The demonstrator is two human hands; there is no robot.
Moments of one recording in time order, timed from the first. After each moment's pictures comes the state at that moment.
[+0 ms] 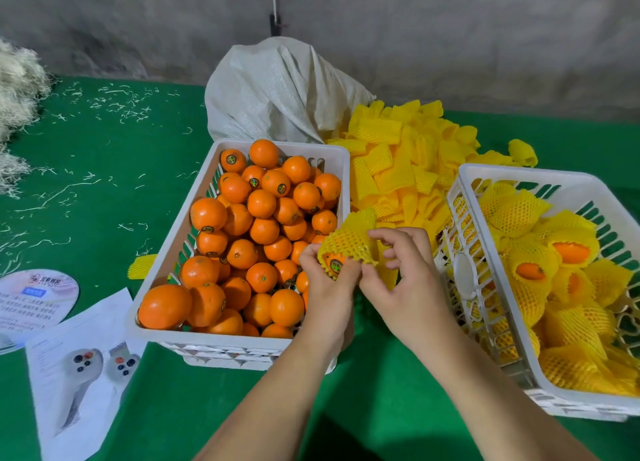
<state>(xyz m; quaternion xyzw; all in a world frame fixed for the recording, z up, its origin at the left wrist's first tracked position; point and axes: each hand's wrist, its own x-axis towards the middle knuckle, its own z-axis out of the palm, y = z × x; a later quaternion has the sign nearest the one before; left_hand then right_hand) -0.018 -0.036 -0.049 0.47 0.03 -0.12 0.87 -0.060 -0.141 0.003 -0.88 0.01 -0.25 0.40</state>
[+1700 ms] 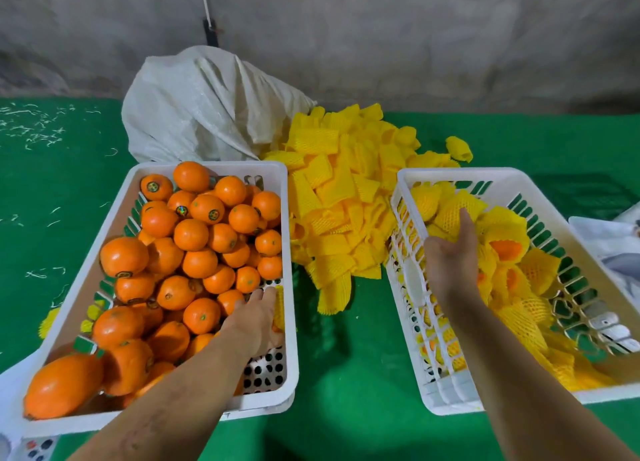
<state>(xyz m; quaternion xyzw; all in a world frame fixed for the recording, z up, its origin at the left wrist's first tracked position) 0.071 -0.014 -0.090 0.93 -0.20 -0.30 0.06 -0.008 -0.311 -0.044 -0.70 0.36 -0.28 0.54</state>
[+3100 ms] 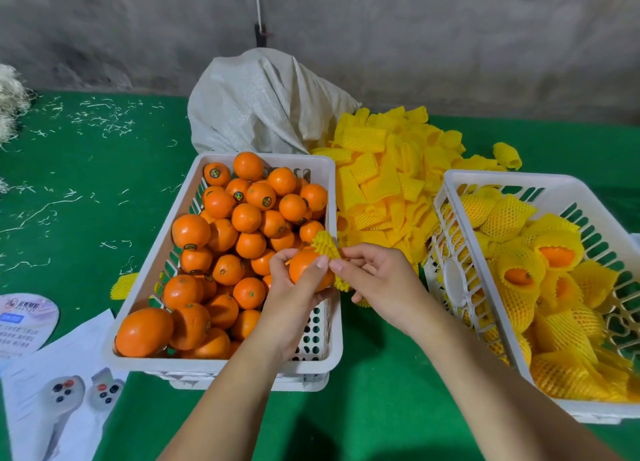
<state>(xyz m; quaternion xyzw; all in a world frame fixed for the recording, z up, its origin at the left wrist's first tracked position) 0.014 0.007 -0.049 0.55 0.02 -0.19 0.81 -0.017 -0.162 -0.012 -0.79 0.02 -0.01 0.61</state>
